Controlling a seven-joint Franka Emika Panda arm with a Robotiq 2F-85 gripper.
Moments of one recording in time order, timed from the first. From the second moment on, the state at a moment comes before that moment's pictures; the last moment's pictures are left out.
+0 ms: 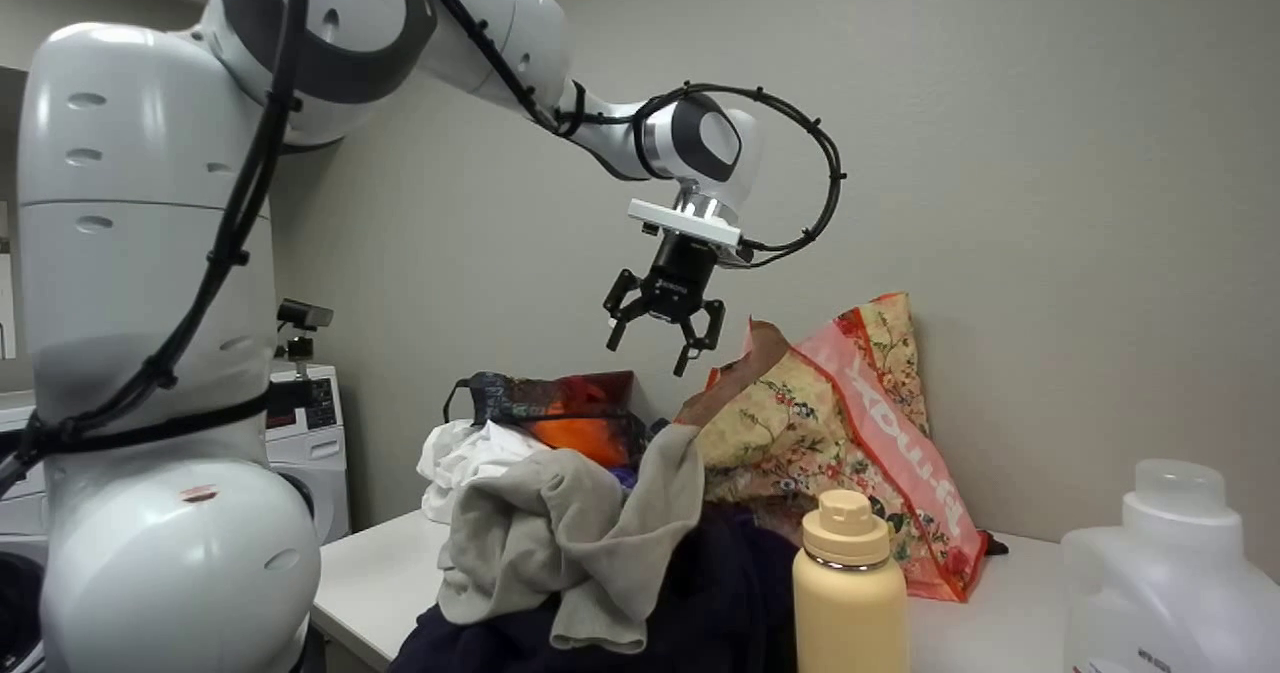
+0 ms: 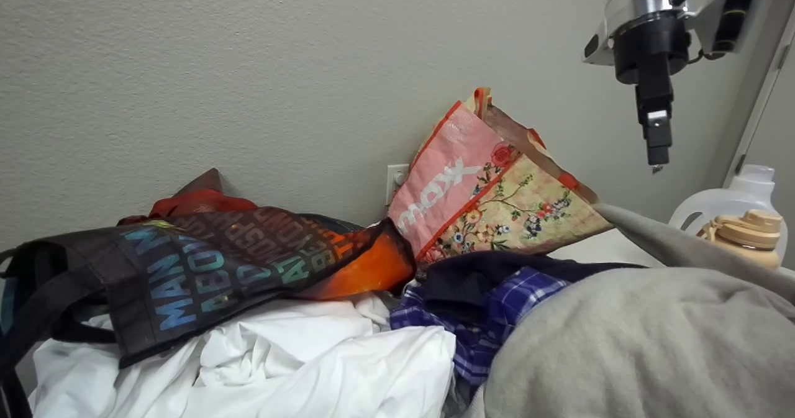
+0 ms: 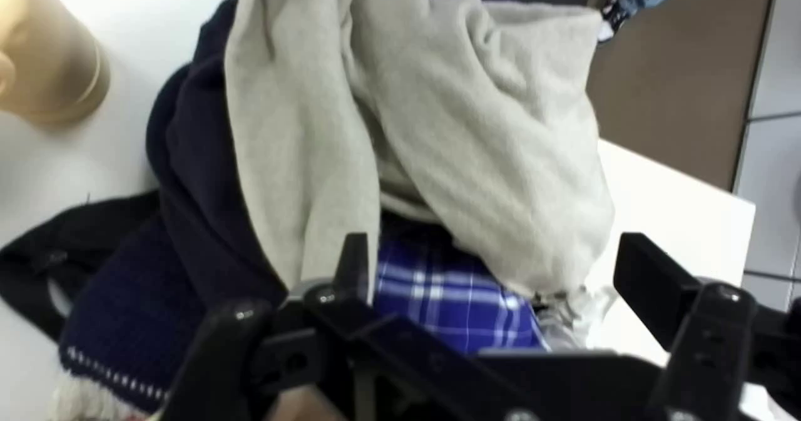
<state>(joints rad) -0.09 0.01 -0.07 -1.76 0.17 1.33 -0.52</state>
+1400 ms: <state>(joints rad) -0.06 -0.05 -0.05 -2.03 -0.03 2.11 -0.15</state>
